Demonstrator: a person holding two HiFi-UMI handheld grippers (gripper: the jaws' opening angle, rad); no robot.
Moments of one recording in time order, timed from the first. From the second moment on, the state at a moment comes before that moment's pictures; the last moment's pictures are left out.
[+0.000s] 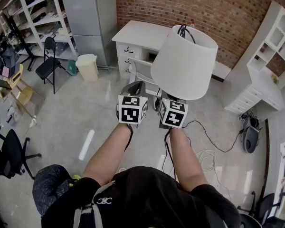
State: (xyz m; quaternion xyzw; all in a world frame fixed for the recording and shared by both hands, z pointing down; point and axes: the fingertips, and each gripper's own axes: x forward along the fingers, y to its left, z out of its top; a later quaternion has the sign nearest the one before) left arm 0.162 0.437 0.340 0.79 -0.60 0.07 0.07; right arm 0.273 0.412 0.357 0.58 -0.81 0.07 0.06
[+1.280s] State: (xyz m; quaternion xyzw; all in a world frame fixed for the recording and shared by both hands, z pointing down) left arm -0.044 0.429 0.399 0.75 -0.65 0.07 0.10; right arm 0.093 0.379 0.381 0.55 -0.83 0.05 0.05
